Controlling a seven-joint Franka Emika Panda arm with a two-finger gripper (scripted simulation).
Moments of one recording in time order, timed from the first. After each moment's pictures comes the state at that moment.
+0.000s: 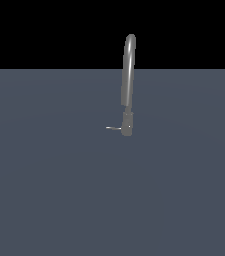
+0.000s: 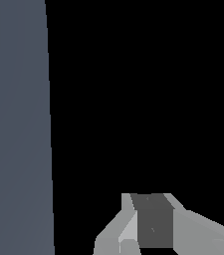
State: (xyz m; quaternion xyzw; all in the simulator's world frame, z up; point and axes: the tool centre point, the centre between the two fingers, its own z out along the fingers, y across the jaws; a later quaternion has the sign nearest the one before) arm -0.152 0.029 0.588 0.55 0.03 0.08 0.83
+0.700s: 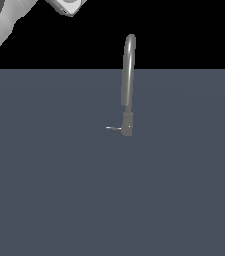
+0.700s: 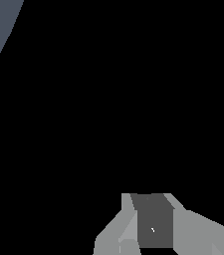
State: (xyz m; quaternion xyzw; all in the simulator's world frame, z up) arm -0.072 0.073 0.521 0.35 0.18 0.05 0.92
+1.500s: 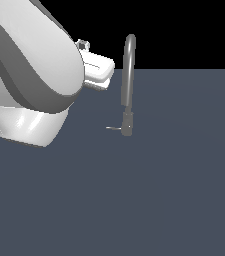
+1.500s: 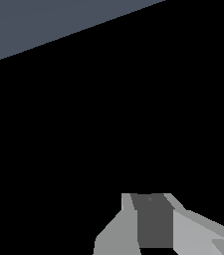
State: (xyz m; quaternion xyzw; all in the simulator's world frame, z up) arm 0.005 0.077 0.345 0.15 0.42 -0.01 0.90
